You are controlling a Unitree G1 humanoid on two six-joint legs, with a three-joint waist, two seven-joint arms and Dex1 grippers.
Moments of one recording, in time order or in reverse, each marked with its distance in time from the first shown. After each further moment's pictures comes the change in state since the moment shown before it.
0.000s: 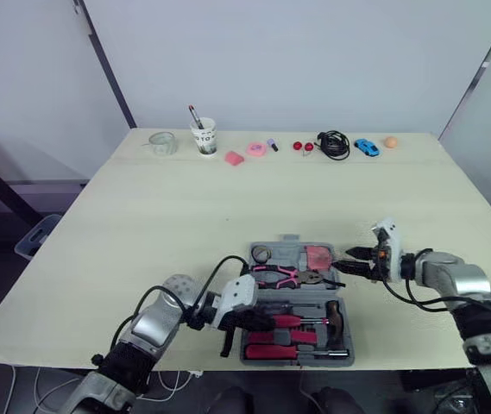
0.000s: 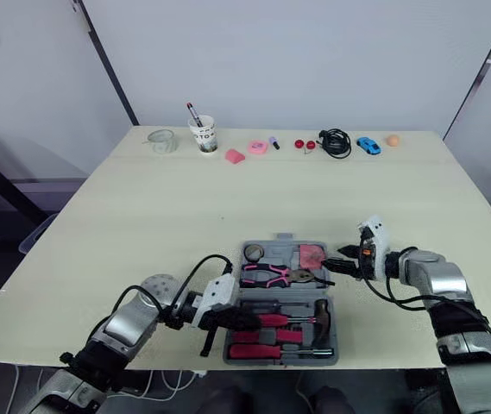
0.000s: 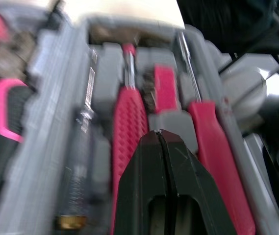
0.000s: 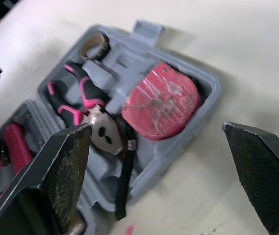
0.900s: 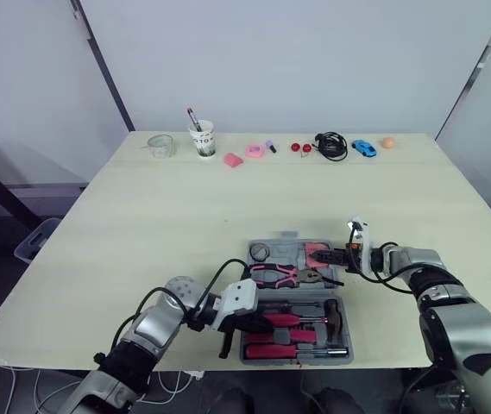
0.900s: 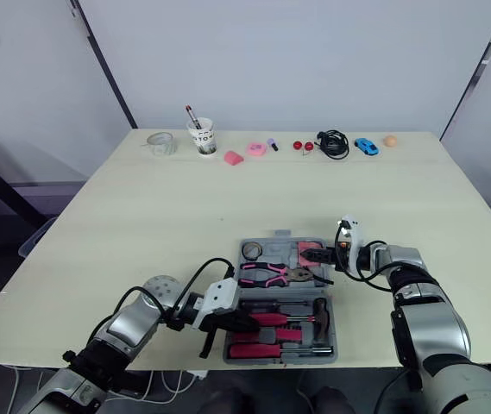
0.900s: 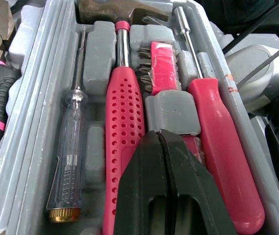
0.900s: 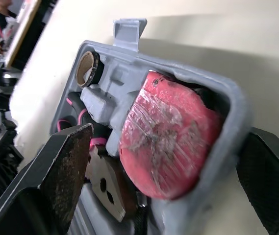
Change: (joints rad) left arm -0.005 -0.001 -0.012 0.024 0.033 -0.040 0.018; right arm -0.309 0.188 -0.091 0.648 -0.085 -0.112 0.113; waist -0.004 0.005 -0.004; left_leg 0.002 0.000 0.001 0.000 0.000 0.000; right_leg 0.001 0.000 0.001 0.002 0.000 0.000
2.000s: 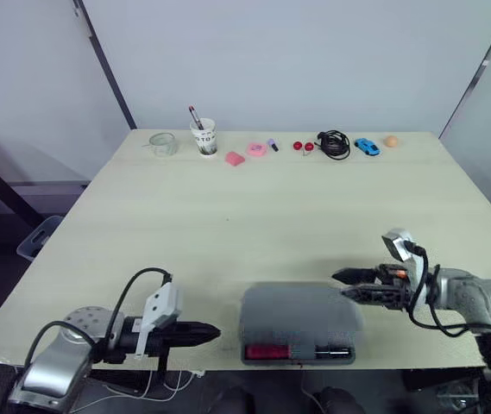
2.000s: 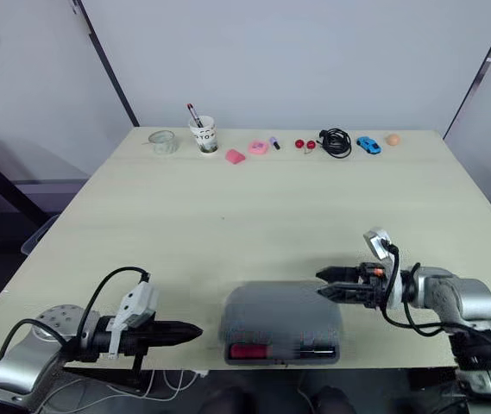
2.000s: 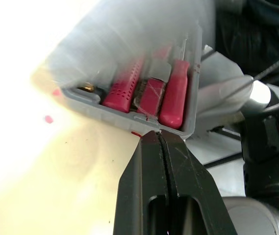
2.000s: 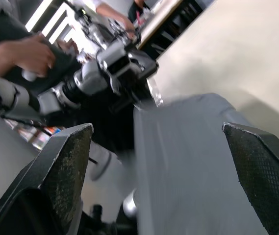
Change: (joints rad) left arm 0.437 0.259 0.433 -0.289 -0.337 0.115 0.003; right arm 0.612 -0.272 -0.058 -1.190 0.400 0.425 0.231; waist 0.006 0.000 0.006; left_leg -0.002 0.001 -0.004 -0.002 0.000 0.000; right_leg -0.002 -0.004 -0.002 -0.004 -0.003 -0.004
